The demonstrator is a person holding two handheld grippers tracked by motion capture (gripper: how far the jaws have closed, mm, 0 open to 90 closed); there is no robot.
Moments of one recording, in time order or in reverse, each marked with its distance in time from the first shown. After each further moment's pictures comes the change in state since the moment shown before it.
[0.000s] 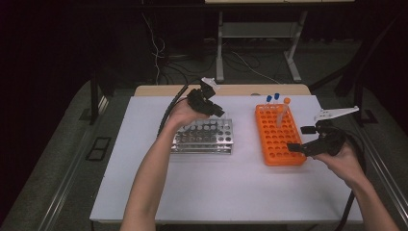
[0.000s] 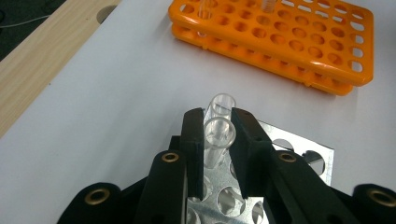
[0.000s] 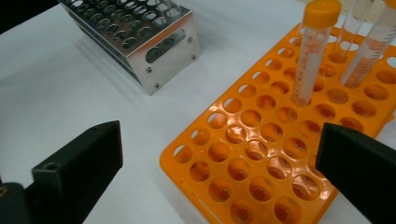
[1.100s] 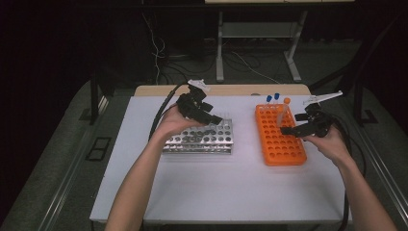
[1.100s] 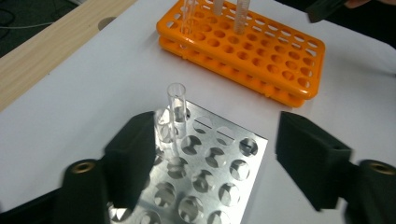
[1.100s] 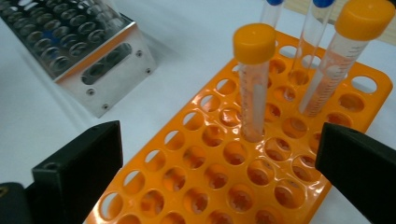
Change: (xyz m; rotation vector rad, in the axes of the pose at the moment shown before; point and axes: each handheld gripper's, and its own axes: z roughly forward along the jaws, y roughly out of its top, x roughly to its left) left arm -0.038 -0.015 -0.046 -0.103 0.014 -0.101; right arm -0.045 0.028 0.038 0.036 -0.044 0.024
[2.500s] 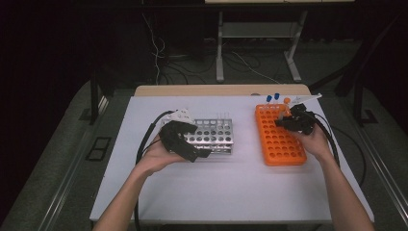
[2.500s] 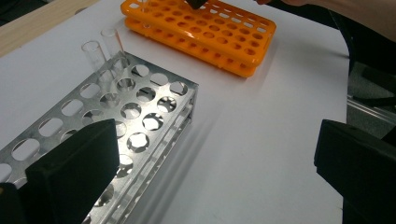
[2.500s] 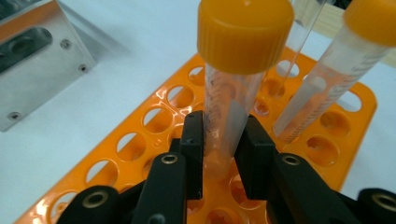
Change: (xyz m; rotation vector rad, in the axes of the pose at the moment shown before) left arm -0.065 -0.064 -0.036 -0.068 -0.002 0.010; right arm -0.010 0.002 0.049 0.014 -0.160 -0.064
